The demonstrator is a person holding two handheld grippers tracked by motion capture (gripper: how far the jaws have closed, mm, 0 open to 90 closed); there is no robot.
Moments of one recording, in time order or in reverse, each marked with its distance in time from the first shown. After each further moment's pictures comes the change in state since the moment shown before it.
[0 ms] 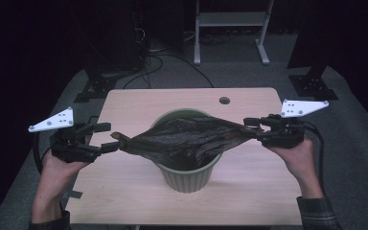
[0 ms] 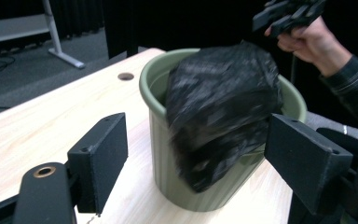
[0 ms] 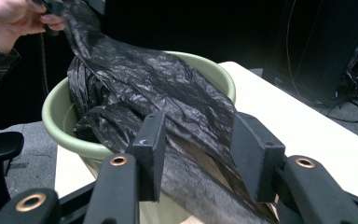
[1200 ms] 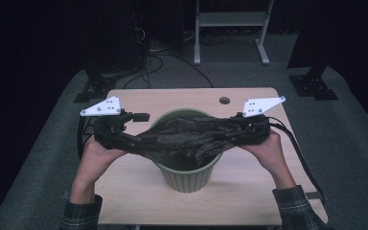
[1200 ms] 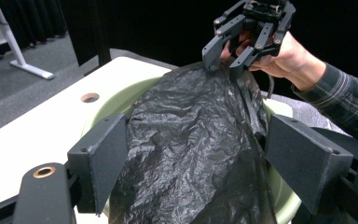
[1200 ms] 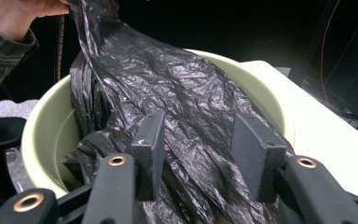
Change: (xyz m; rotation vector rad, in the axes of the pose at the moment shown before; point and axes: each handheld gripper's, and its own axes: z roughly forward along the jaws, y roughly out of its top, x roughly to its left) left arm -0.020 0.038 0.087 0.052 -0.106 0.093; right arm 0.012 0.019 0.071 0.064 0.092 -0.094
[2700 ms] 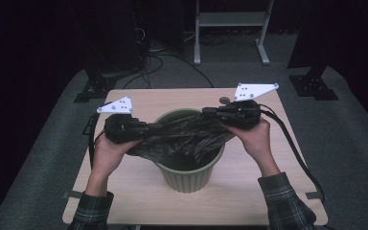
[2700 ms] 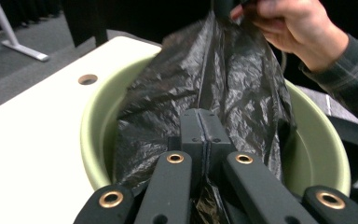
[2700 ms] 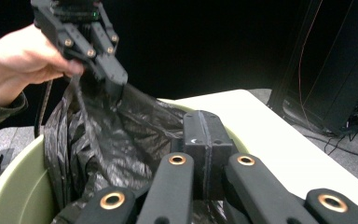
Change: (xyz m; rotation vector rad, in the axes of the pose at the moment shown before) left arm 0.018 -0.009 0.022 0.059 -0.007 -0.022; right arm -0.007 0.036 0.016 -0.086 -0.065 0.006
